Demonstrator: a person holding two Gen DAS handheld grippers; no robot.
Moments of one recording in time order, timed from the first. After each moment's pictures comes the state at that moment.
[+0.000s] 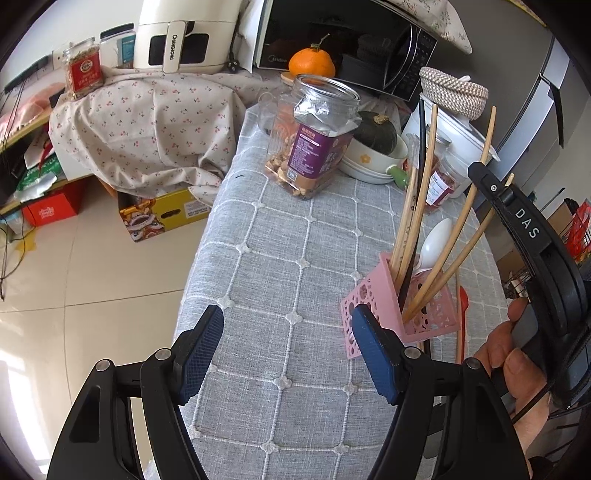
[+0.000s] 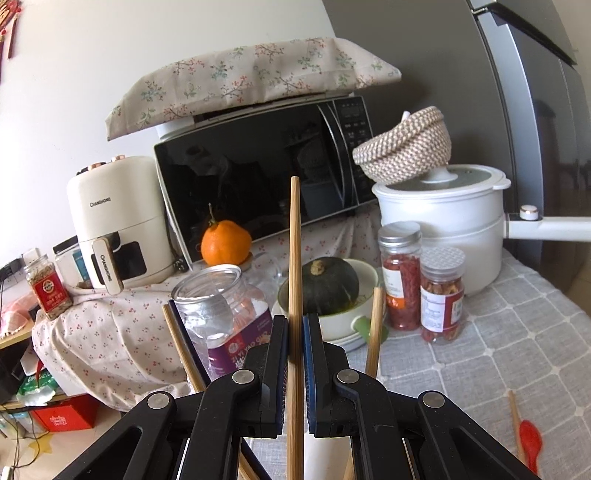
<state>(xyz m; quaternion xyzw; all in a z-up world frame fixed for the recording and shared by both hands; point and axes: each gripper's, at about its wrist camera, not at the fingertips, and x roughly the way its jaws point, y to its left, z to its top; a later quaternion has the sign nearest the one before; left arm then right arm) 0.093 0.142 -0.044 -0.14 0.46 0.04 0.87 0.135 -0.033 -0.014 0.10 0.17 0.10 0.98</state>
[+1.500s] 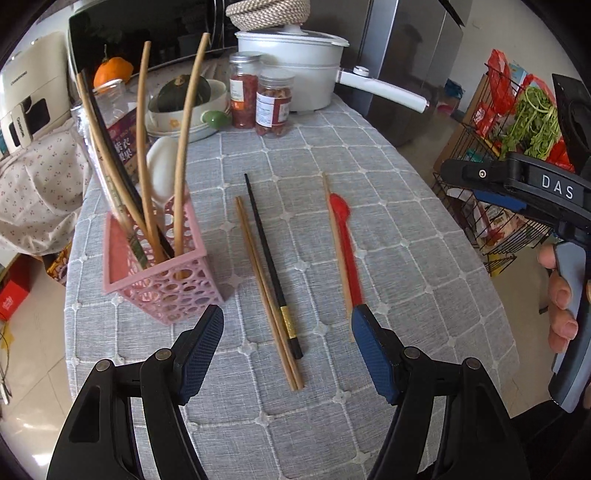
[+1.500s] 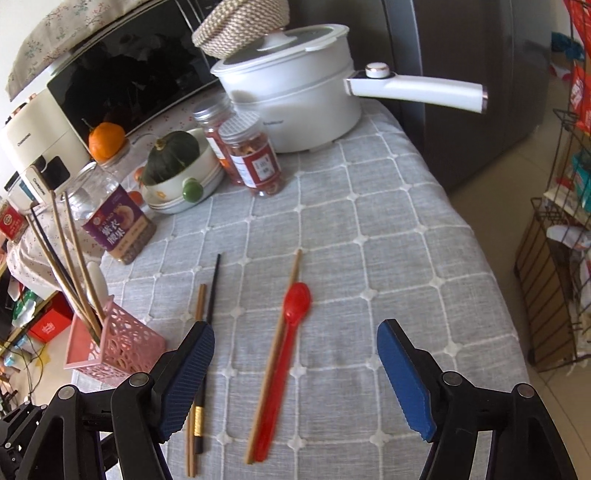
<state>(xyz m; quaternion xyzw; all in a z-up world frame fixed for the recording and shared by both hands) 0.074 -0.066 -0.053 0.02 0.50 -0.12 0.86 0.102 -0.264 -0.021 0.11 0.43 0.06 0.89</state>
